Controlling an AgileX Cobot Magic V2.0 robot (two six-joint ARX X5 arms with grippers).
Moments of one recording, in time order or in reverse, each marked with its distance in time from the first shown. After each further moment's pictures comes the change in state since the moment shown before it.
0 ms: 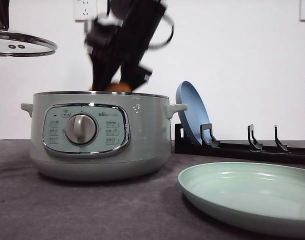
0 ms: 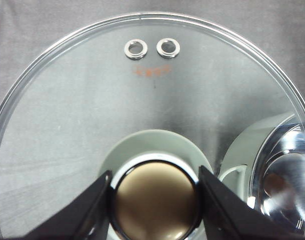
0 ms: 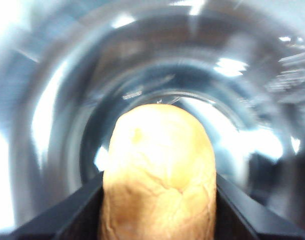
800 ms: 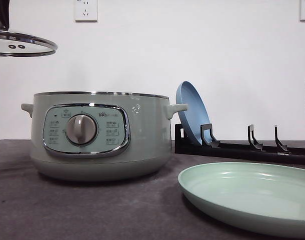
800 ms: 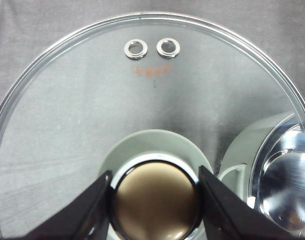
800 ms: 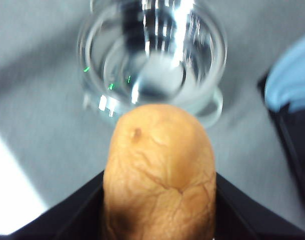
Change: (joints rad) left_arx -0.003 0.000 0.000 -0.001 0.000 -0.001; right_arx -0.067 -0.910 -0.562 -0.166 0.118 0.009
